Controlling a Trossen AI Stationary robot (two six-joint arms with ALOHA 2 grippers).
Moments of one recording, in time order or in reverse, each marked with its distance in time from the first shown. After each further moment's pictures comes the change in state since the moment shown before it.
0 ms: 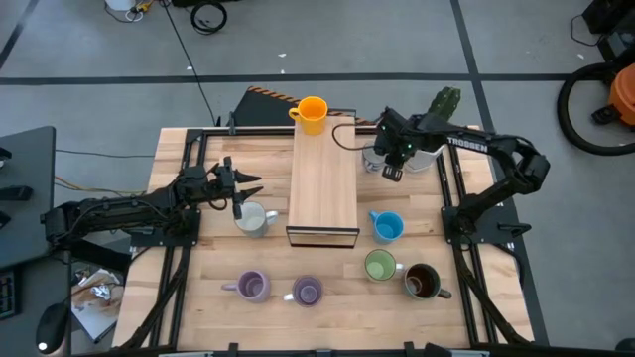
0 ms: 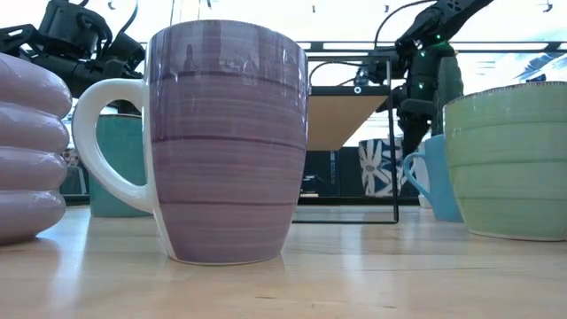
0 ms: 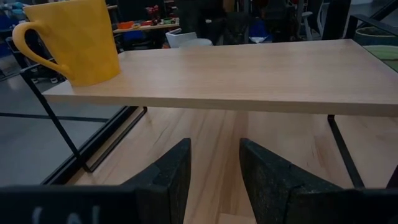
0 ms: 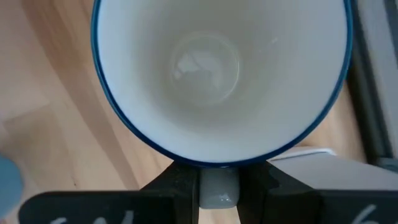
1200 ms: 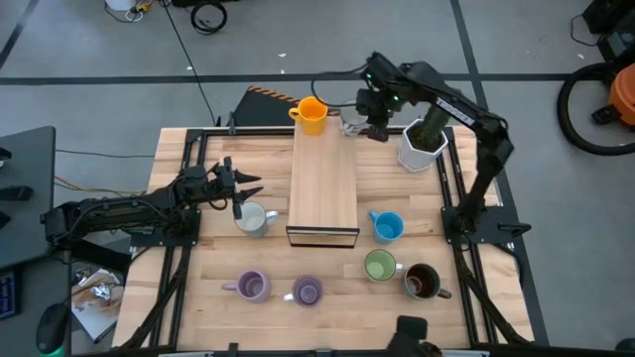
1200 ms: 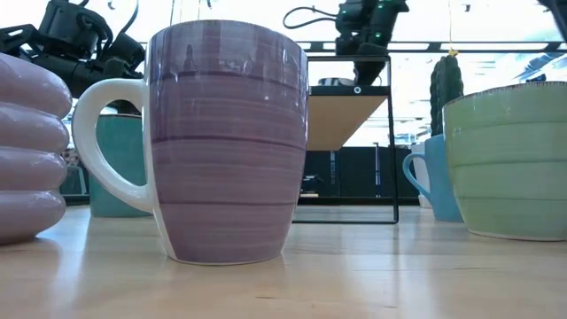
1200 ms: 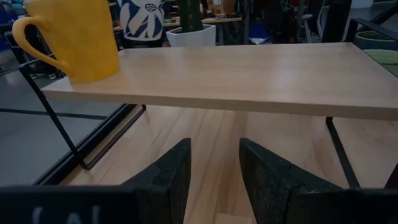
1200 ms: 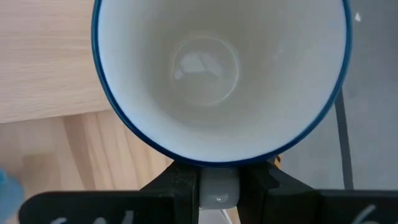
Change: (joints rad) left arm 0.000 0.000 0.000 -0.005 0.000 -0.025; right arm -0.019 0.324 0.850 -0.400 -0.037 -0.240
